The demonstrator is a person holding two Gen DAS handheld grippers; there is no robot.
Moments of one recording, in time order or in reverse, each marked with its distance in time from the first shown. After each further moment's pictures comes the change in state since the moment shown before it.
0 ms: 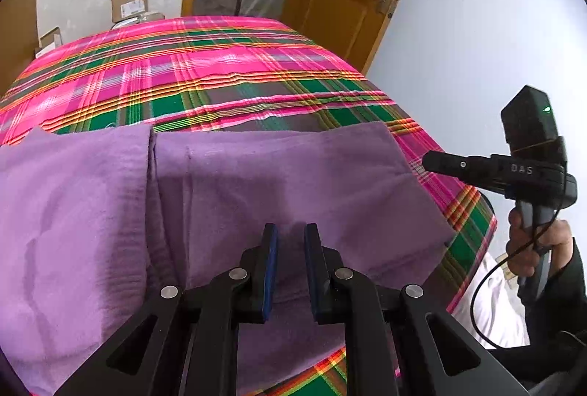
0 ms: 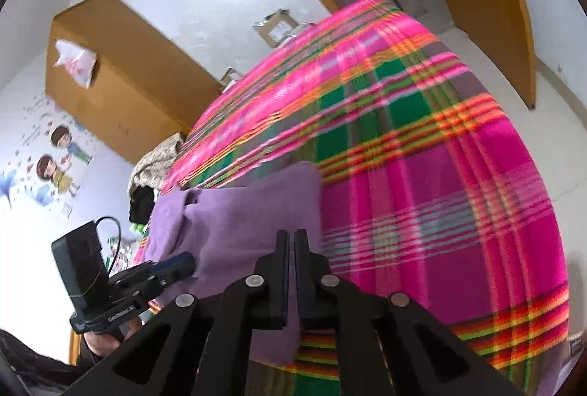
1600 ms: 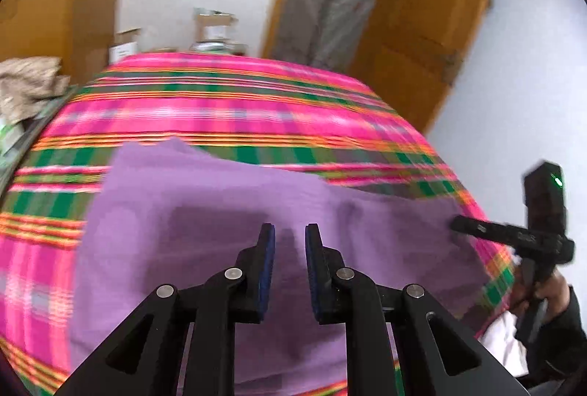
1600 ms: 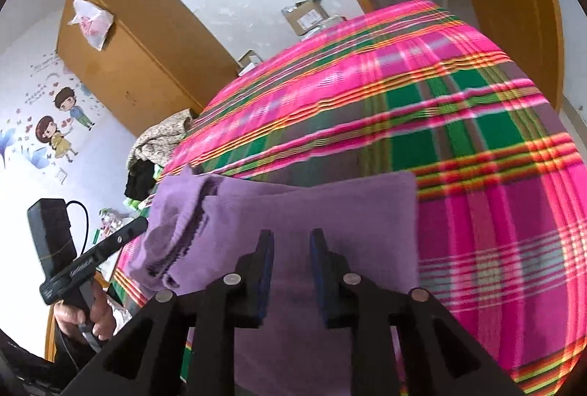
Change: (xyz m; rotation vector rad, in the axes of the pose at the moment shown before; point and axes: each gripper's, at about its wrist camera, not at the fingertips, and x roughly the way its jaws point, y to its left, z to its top) left arm -0.087 0.099 -0.007 -0.221 -0.198 0.210; right arm 0.049 0.061 0.005 -0.122 0.037 -0.013
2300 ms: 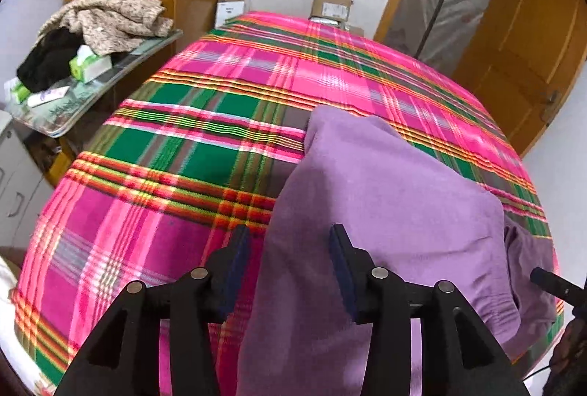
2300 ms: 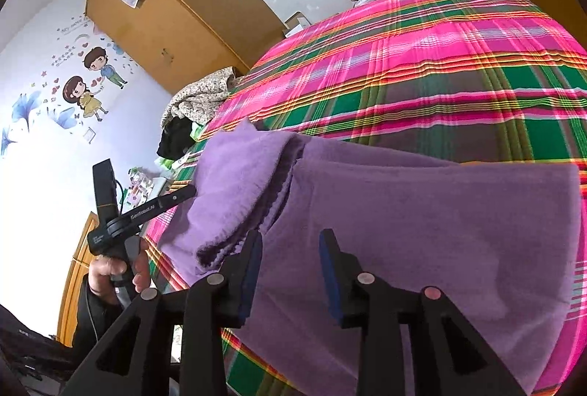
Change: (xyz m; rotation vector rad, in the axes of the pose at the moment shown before) left arm 0.013 0.117 -0.002 -0.197 0.077 0.238; right arm 0.048 0.066 -0.010 -0.083 0.137 0.128
